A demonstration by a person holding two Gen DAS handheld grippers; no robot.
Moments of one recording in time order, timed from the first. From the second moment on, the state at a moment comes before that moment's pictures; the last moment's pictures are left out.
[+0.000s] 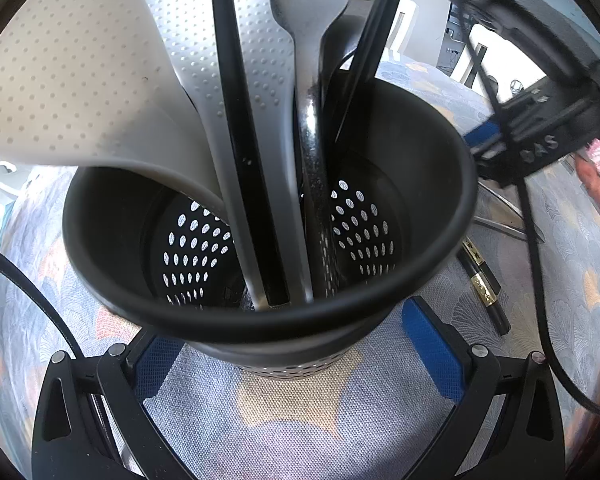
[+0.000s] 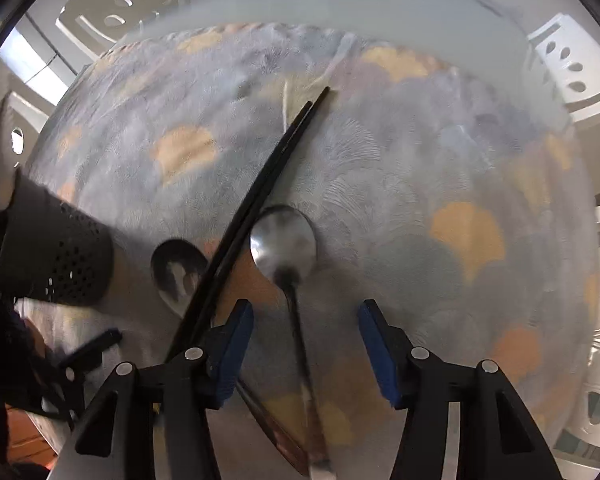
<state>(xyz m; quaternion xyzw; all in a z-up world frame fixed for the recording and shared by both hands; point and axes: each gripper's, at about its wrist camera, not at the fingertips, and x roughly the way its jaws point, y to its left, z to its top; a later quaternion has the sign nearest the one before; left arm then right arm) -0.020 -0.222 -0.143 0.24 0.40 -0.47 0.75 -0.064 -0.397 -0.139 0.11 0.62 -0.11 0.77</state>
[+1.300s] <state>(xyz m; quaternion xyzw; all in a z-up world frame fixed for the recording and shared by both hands) -0.024 -0.222 -0.143 0.24 0.40 -0.47 0.75 -0.041 -0.412 -0.126 0.13 0.55 -0.05 0.82</state>
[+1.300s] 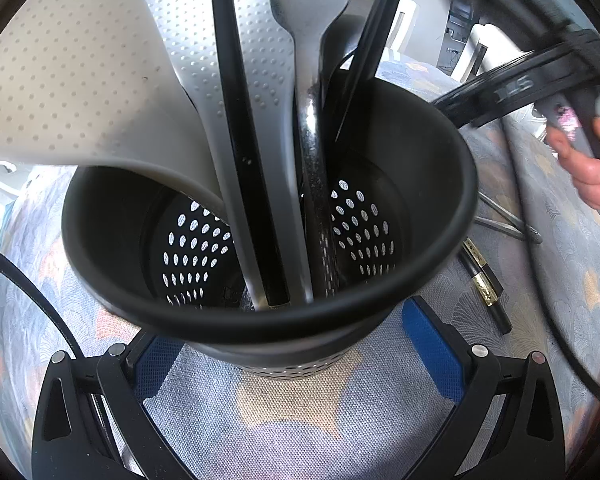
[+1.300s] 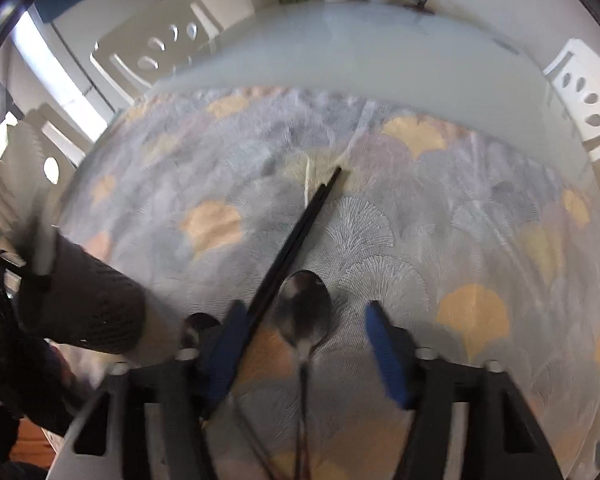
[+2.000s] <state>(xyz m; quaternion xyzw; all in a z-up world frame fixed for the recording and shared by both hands) -0.028 -0.224 -0.143 0.24 0.40 -0.47 0.75 -0.078 -0.401 -0.083 0.12 0.49 -0.07 0.86</state>
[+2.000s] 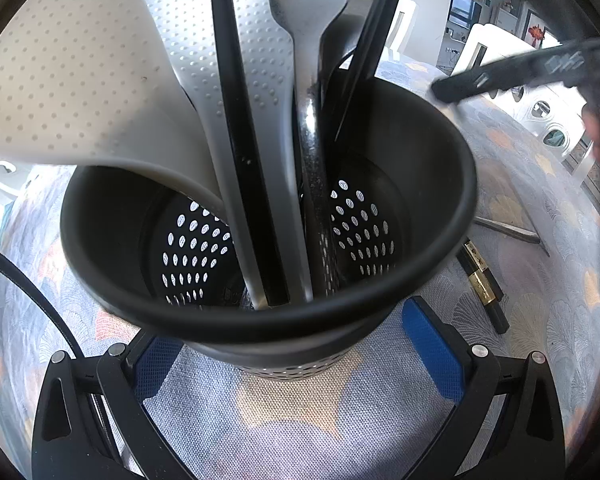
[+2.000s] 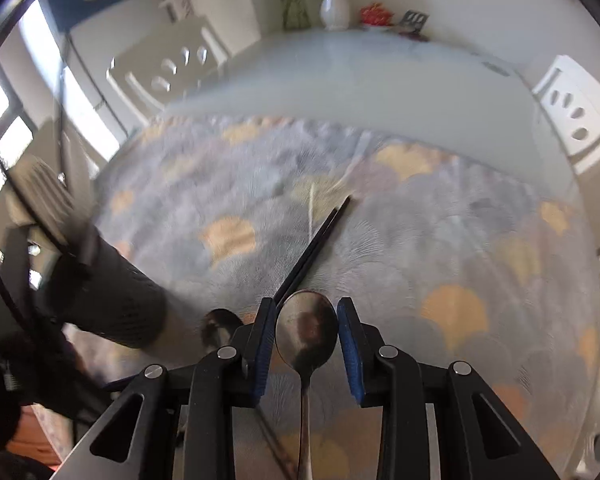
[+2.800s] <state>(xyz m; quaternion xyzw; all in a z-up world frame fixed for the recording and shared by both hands) -0.027 -0.224 -0.143 0.24 0.40 -0.47 0.75 -0.111 -0.374 0.113 0.11 0.29 -0.07 0.95</state>
